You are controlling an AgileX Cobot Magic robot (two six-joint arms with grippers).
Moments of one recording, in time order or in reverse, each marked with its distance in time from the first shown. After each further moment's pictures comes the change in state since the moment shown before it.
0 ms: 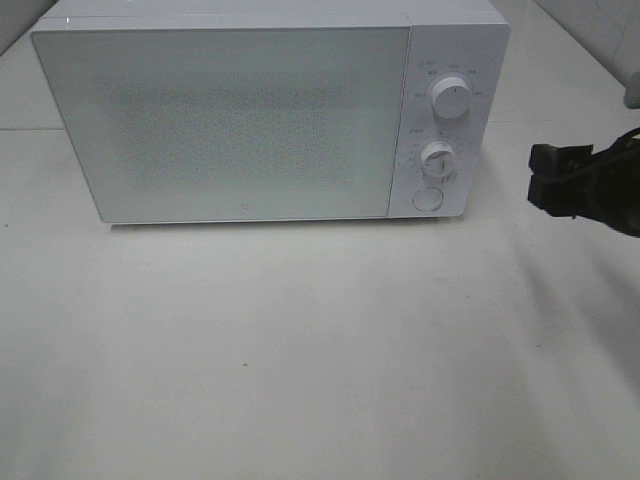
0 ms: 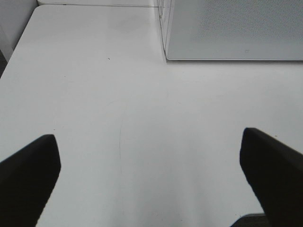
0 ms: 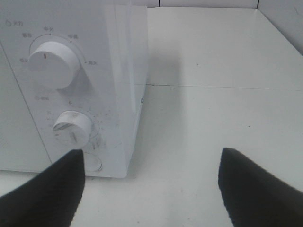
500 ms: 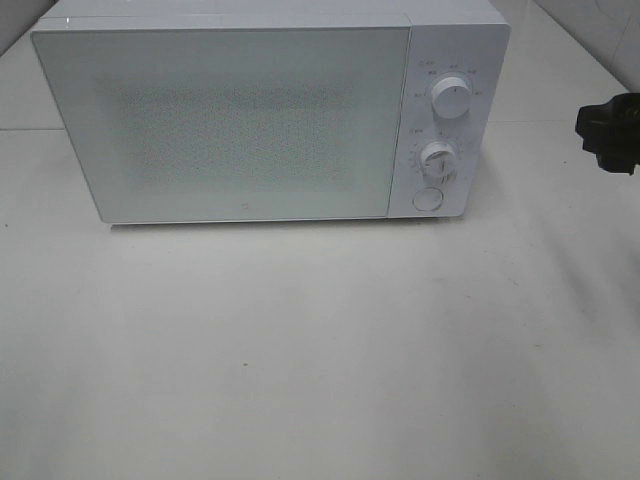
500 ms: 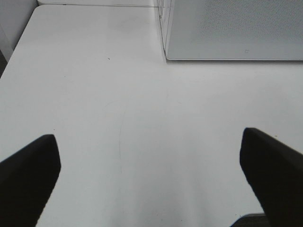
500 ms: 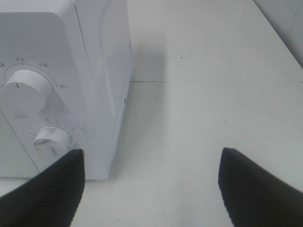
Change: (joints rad) left arm 0.000 0.000 0.000 0.000 0.000 0.000; right arm -0.179 -0.183 -0.134 -0.243 0.397 0.177
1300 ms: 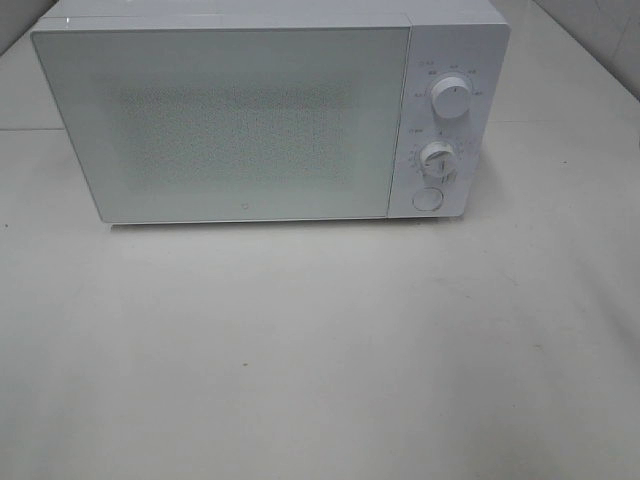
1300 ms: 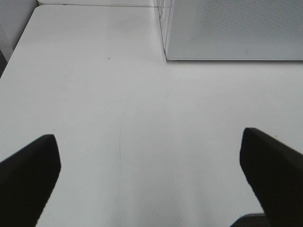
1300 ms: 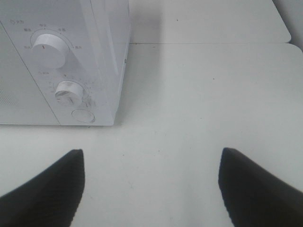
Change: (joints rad) left arm 0.000 0.000 0.000 0.000 0.000 0.000; right arm 0.000 -0.323 -0.094 -0.003 0.584 0.016
